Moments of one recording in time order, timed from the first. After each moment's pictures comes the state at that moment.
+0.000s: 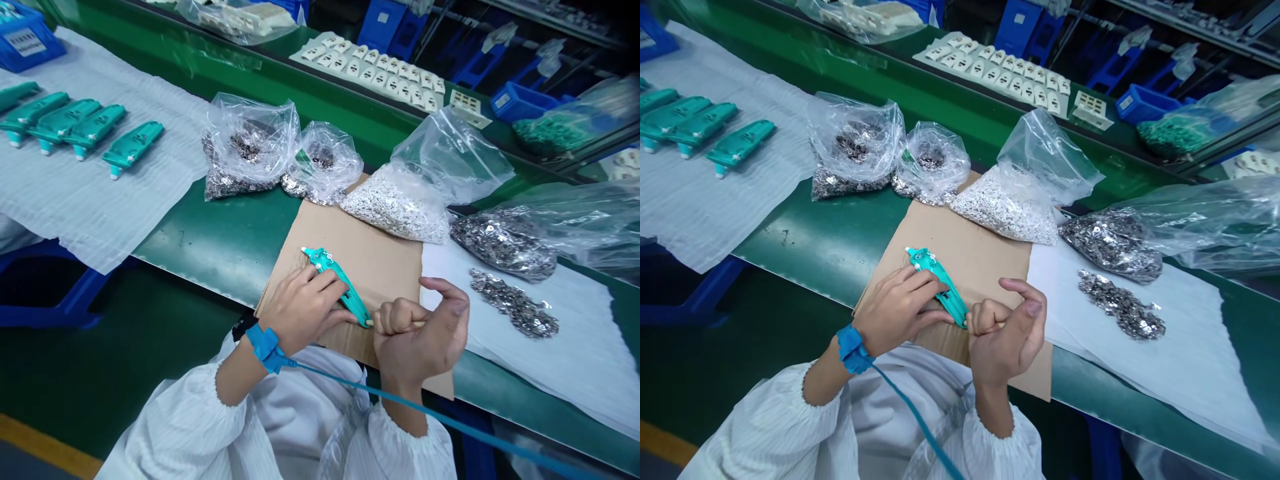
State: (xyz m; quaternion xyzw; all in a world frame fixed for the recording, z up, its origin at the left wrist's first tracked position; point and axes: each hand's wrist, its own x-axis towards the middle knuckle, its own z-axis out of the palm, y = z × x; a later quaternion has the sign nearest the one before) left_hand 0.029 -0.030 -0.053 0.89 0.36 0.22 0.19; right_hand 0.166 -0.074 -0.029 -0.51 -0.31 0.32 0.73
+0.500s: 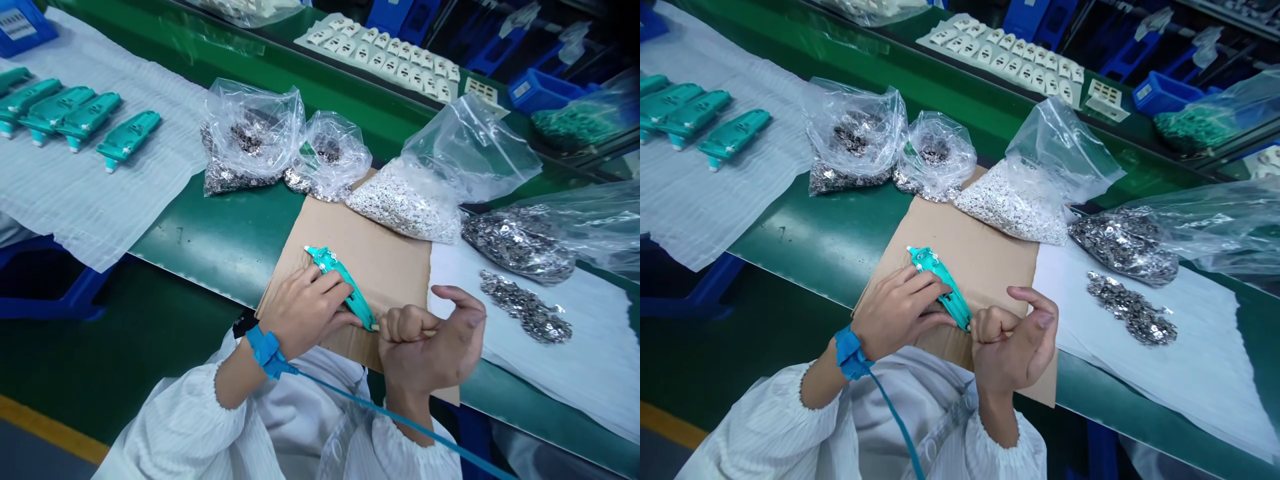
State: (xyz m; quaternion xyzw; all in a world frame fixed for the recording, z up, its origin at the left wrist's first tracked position) left_hand 0.029 -0.029 -0.049 0.89 0.36 0.21 0.19; right_hand 0.170 -0.076 -0.030 -0.51 -0.31 0.32 0.74
